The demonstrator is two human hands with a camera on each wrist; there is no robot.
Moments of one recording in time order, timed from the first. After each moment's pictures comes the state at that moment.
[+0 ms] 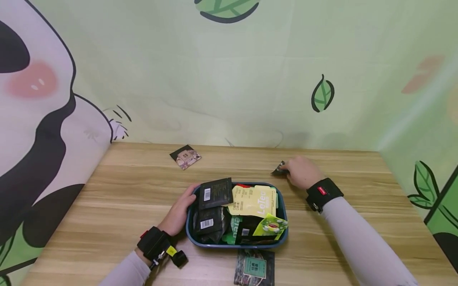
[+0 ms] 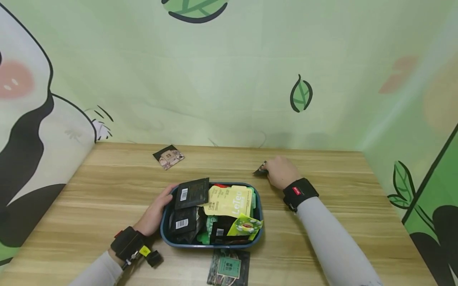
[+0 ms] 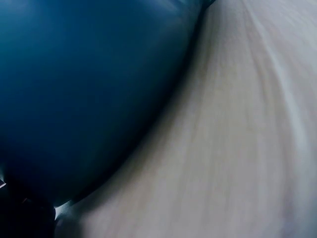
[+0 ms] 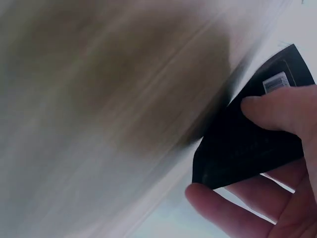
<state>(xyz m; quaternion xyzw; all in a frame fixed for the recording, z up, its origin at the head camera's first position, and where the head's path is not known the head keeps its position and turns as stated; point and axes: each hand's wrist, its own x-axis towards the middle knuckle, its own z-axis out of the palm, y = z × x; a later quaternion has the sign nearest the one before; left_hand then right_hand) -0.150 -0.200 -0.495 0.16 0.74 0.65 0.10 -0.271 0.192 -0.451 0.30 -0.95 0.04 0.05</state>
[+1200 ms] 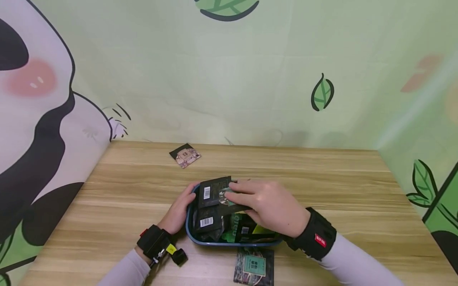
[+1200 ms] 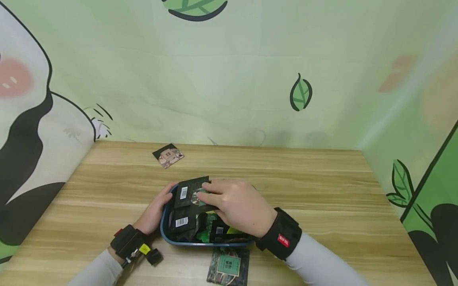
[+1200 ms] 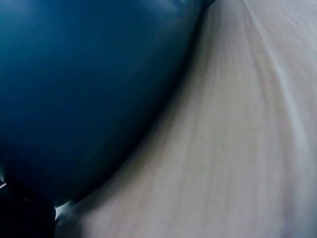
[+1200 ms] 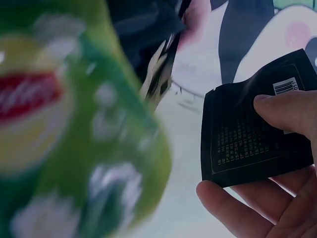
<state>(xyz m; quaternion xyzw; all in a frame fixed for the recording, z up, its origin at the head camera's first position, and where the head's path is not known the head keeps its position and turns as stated) -0.150 -0.201 -0.495 0.17 0.74 0.64 0.10 -0.139 0.091 -0.364 0.52 -0.83 0.13 0.18</state>
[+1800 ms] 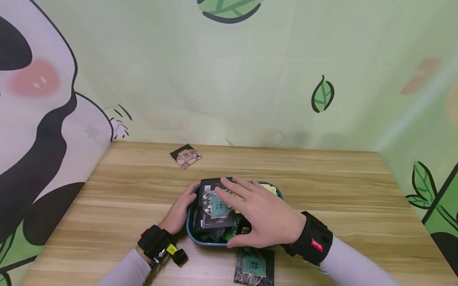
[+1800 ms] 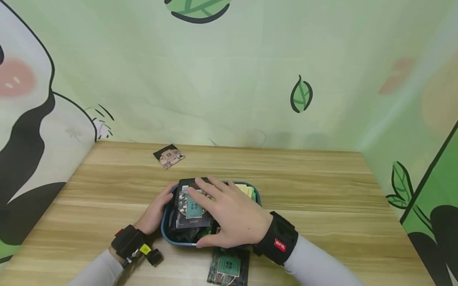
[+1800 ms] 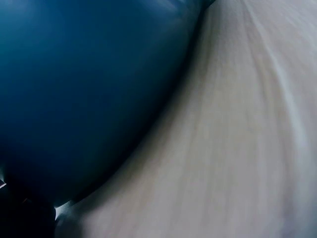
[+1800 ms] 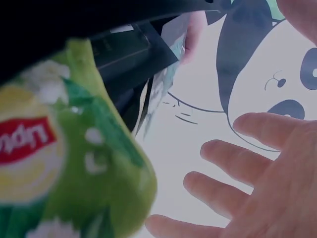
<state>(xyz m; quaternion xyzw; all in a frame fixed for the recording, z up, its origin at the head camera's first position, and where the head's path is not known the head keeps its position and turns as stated) -0.149 -0.201 -0.494 0.16 0.74 0.64 0.10 -0.126 0.080 -0.371 0.48 -0.87 0.12 0.03</state>
